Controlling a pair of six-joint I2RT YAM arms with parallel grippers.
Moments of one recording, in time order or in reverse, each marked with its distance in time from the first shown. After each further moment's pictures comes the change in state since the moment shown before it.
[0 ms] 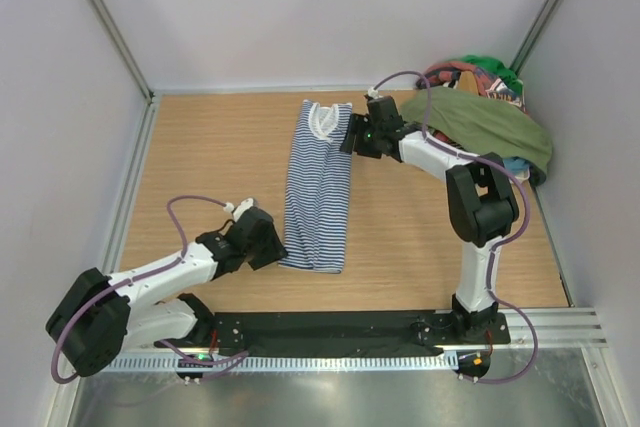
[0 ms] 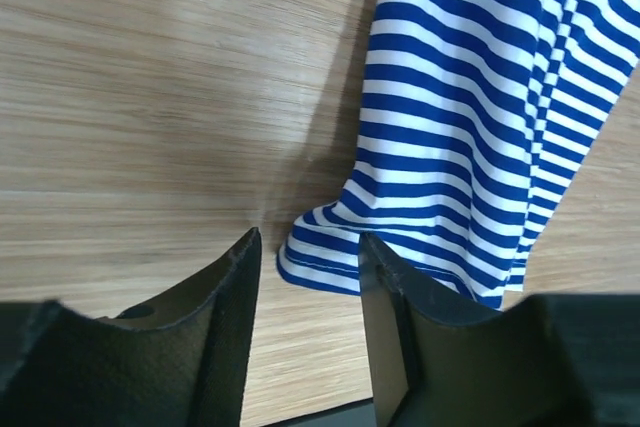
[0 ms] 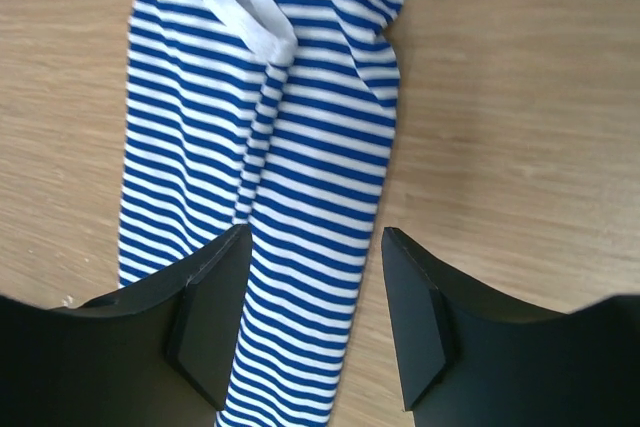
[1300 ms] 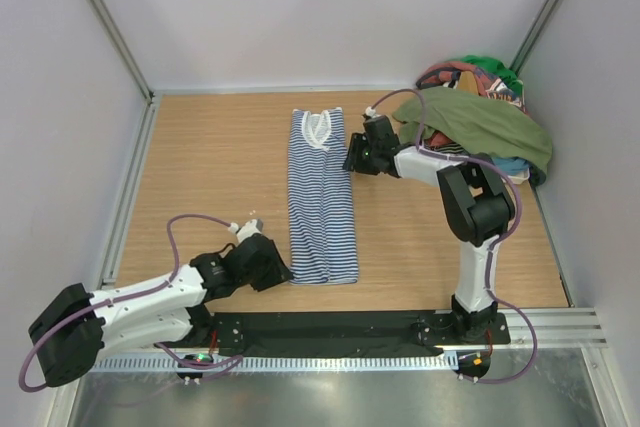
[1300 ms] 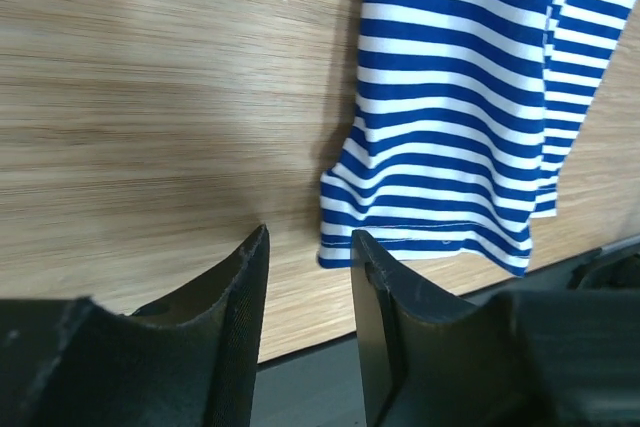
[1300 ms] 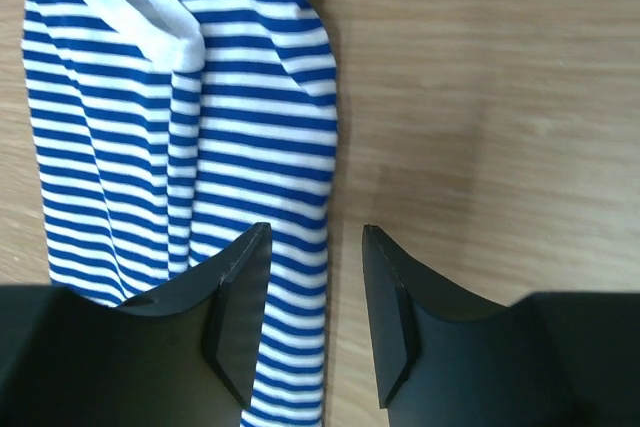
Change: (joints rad) left arm -0.206 -0.153 -0.139 0.049 0.010 -0.148; right arm 0.023 0.036 -0.154 0.153 0.014 0.023
